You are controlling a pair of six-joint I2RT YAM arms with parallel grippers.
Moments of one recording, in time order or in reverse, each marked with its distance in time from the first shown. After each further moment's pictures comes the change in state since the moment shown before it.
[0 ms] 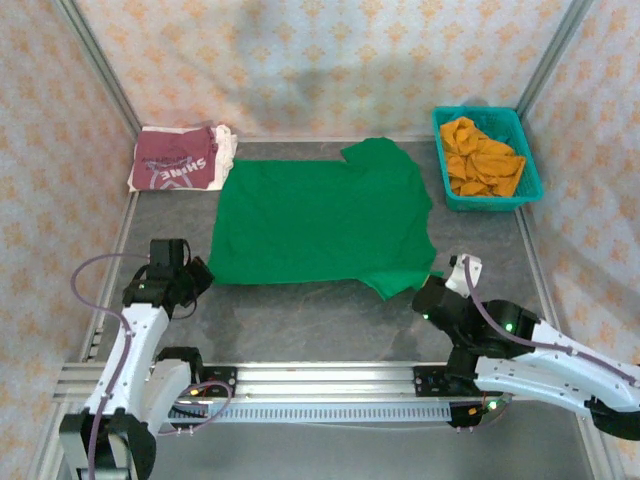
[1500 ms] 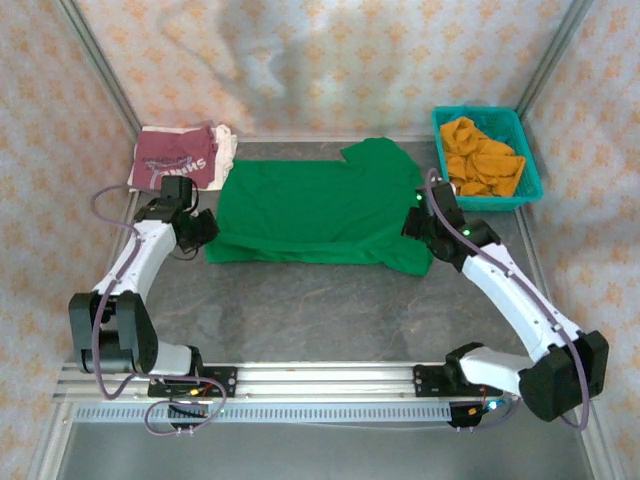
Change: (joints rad) left arm -0.001 0.528 0.427 0.017 -0.002 0.236; right arm -0.681 0.529 0.280 0.404 -0.526 -0.629
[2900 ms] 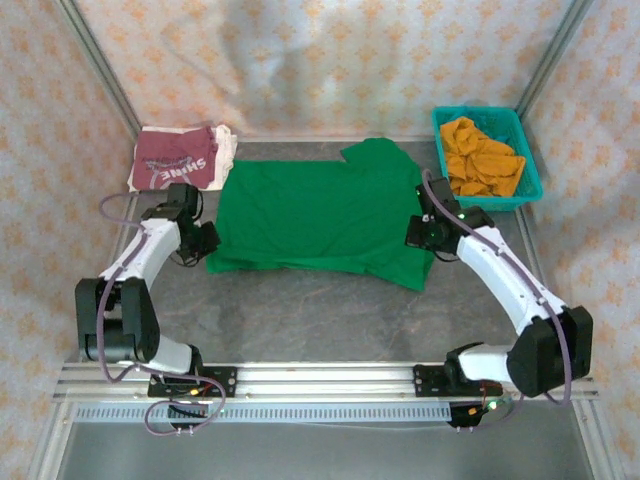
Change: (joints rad) left arm 0.000 0.106 -0.009 -0.049 -0.048 0.019; right arm -0.082 0.158 0.049 -0.159 -0.123 -0.057
